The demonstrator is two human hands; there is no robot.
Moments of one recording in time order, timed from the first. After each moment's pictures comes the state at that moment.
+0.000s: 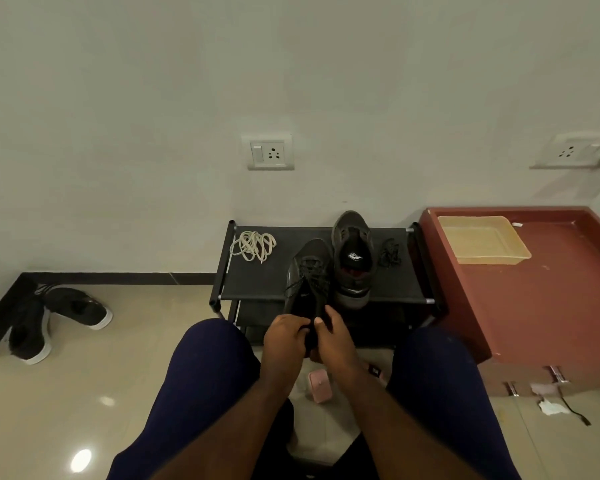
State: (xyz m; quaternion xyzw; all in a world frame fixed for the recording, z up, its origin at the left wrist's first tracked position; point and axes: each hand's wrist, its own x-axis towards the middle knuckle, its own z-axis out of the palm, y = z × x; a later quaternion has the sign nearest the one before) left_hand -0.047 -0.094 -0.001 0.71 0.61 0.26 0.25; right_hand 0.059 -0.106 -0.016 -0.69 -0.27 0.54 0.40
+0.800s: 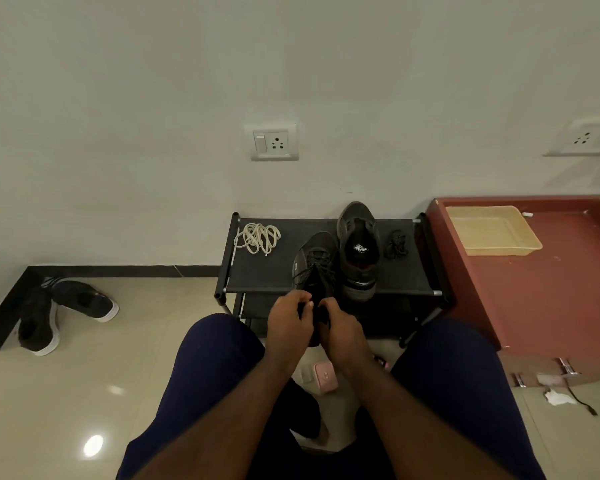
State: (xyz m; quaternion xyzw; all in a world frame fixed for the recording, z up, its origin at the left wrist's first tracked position) left_hand -0.047 -0.074 0.002 0.66 0.62 0.31 0.28; right_hand 0.072 -0.105 -0.012 -0.71 -0.57 0.34 0.24
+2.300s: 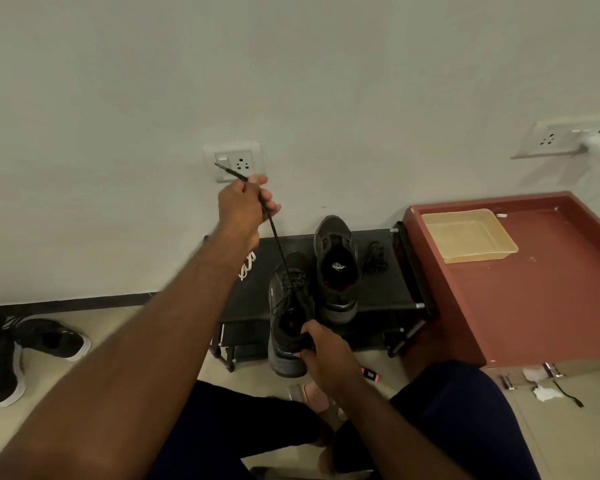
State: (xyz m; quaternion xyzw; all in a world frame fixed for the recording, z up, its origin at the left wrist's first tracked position) left_hand -0.008 0.107 0.160 0.40 0.51 0.51 0.57; right_hand 0.088 -0.089 -0.018 -0.70 -0.58 0.34 0.24
